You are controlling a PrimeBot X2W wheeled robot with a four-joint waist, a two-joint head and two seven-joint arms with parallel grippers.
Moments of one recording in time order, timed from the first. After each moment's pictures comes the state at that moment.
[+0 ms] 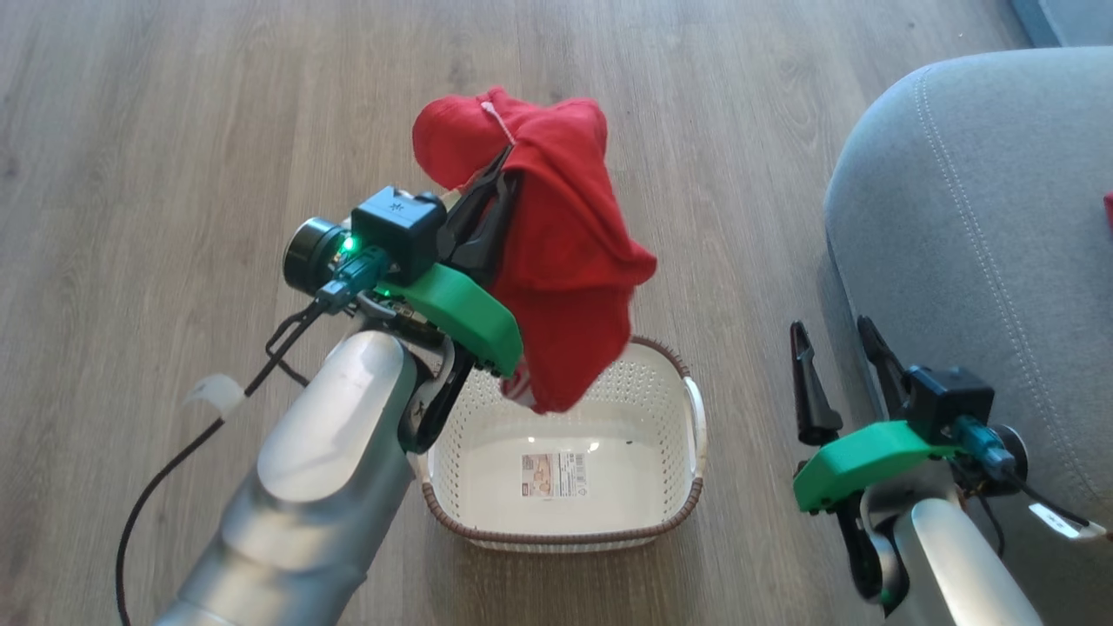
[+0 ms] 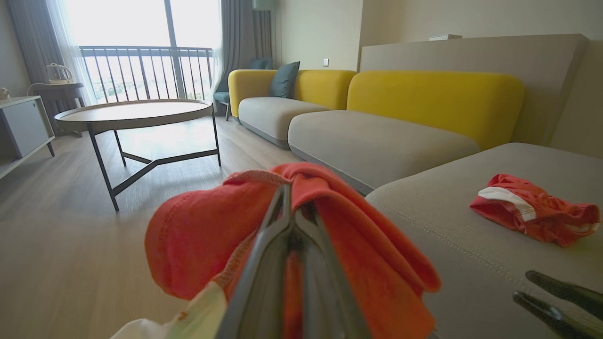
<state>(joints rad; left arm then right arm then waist) -0.59 0.05 -0.54 0.45 -0.37 -0.07 -0.24 -0.19 -0.06 0.15 0.32 0.27 0.12 -0.26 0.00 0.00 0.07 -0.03</state>
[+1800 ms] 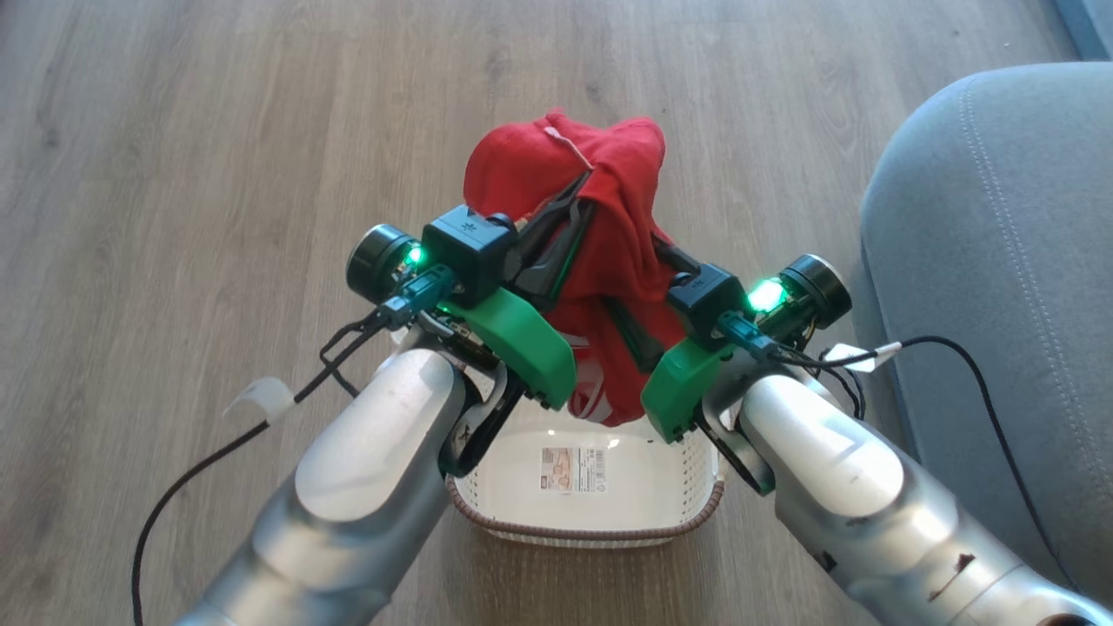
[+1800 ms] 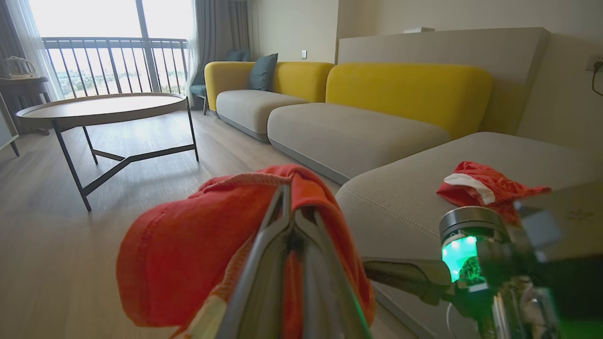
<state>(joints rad) -0.59 0.05 -0.67 0.35 -0.42 -0.06 -0.19 -0.65 -0.08 0.72 0.60 0.24 0.12 -0.26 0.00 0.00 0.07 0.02</state>
